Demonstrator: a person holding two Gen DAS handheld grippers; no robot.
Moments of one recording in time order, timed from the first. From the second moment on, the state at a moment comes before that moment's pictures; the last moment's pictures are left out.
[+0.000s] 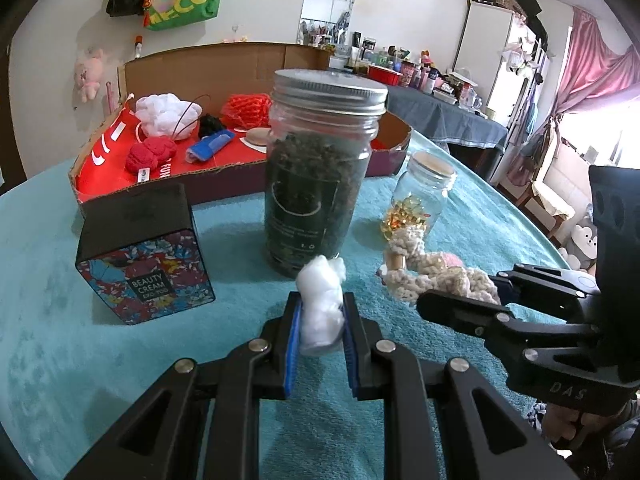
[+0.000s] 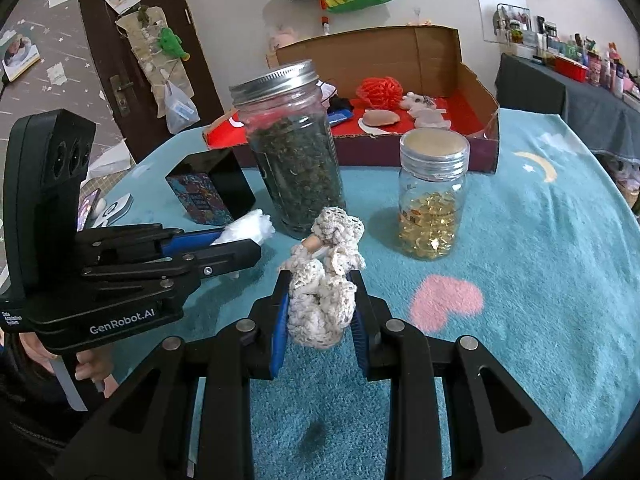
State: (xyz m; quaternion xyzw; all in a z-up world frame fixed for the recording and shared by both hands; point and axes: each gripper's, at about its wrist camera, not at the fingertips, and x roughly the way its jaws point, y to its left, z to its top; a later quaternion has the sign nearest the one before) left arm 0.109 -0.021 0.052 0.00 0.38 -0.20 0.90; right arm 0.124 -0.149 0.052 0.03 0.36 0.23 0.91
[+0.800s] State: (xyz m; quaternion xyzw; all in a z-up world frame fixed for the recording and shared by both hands) left arm 0.127 -0.016 0.070 0.07 0.43 -0.18 0.88; right arm 0.126 -0.187 0.043 0.06 0.37 0.20 0.91
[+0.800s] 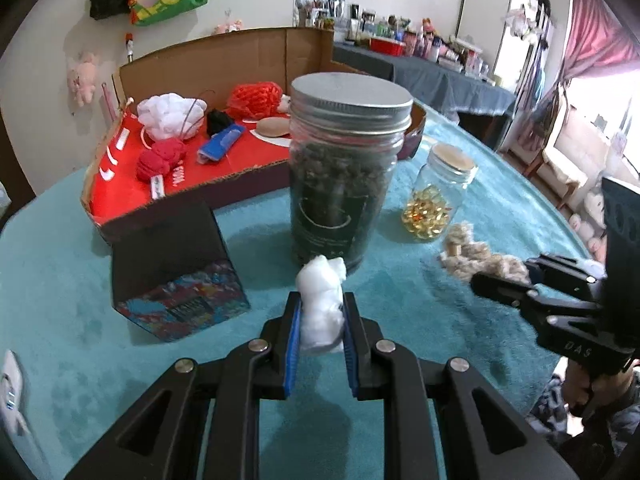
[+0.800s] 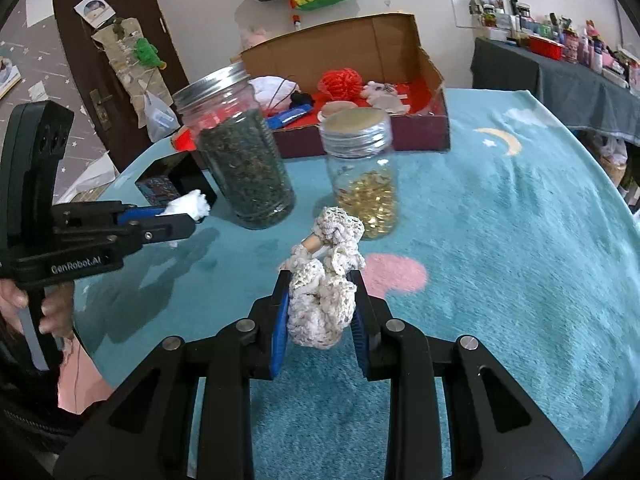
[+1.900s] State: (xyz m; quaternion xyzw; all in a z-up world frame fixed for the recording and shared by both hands) left arm 0.185 -0.011 0.116 0.16 0.47 -0.17 0.85; right arm 0.169 -0.254 0.058 0.06 0.38 0.17 0.91
